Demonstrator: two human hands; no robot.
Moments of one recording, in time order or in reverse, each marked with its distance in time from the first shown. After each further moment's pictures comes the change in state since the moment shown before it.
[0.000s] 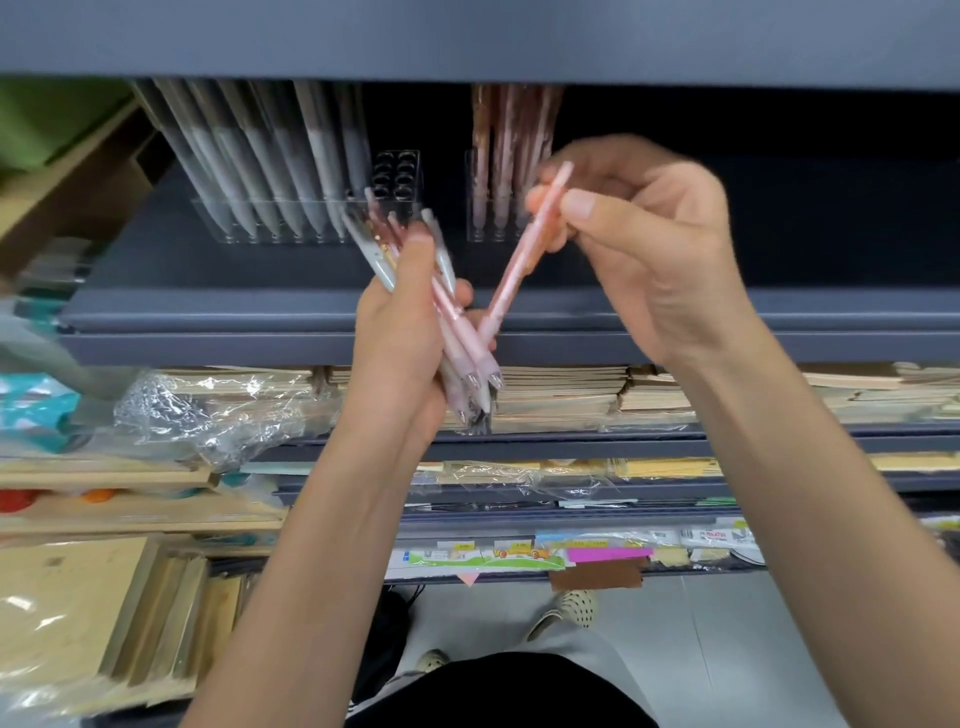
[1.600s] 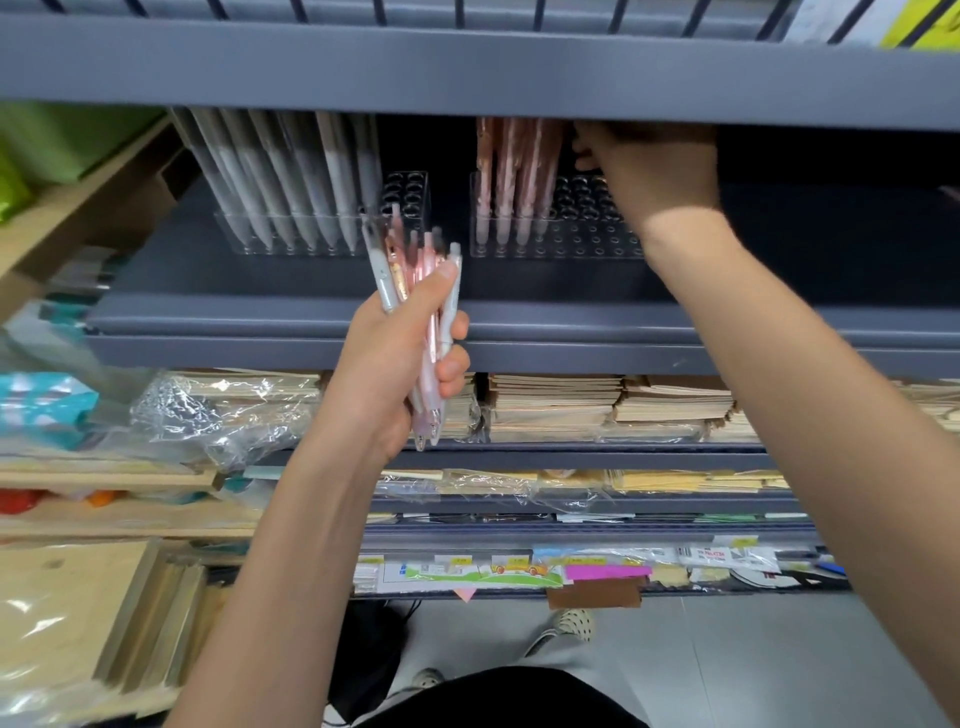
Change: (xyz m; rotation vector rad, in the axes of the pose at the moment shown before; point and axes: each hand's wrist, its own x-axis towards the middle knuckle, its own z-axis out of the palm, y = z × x) left_hand 0.000 0.003 -0.027 0.098 -0.269 -0.016; right_hand 0.072 -0.002 -0.022 -0.599 0.446 0.139
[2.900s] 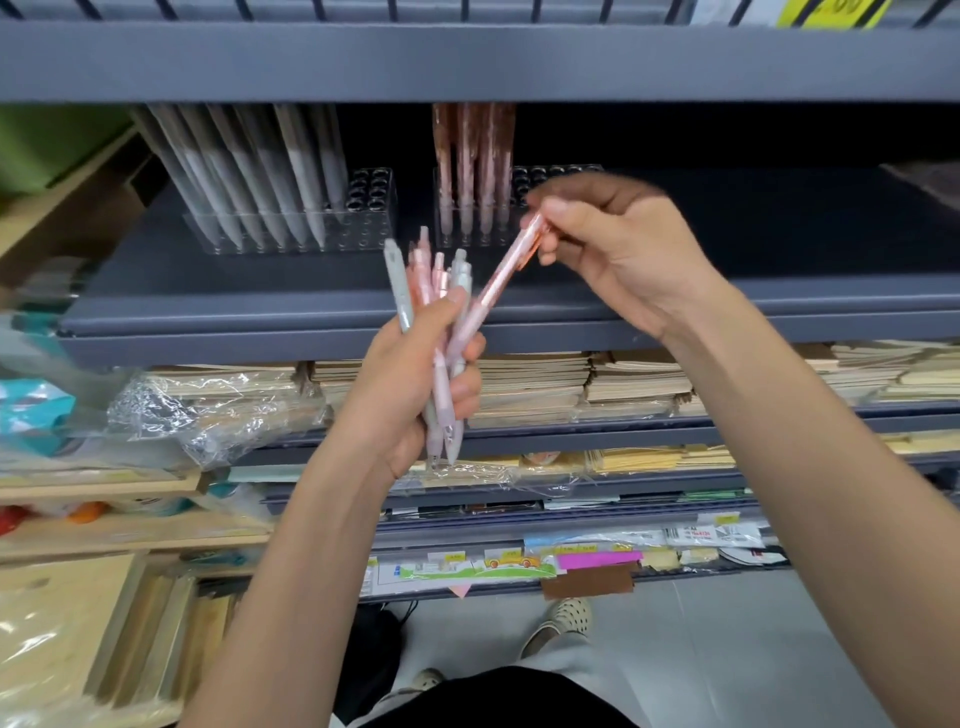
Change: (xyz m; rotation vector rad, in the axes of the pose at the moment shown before) left_hand -0.016 -0.025 0.019 -0.043 -0.171 -0.113; right_hand -0.057 0.029 -0.040 0.565 -0.480 0.096
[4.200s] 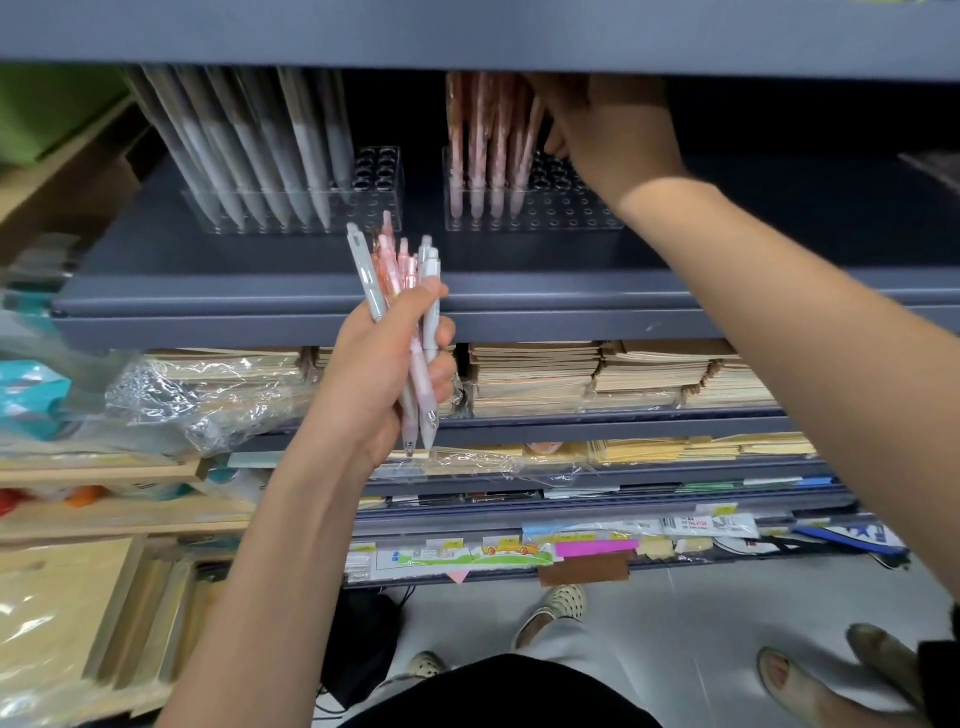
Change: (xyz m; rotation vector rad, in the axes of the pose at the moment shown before) left_hand -0.006 0.008 -0.018 0.022 0.157 0.063; right_hand 0.076 -0.016 0.009 -1.121 0.322 -0.115
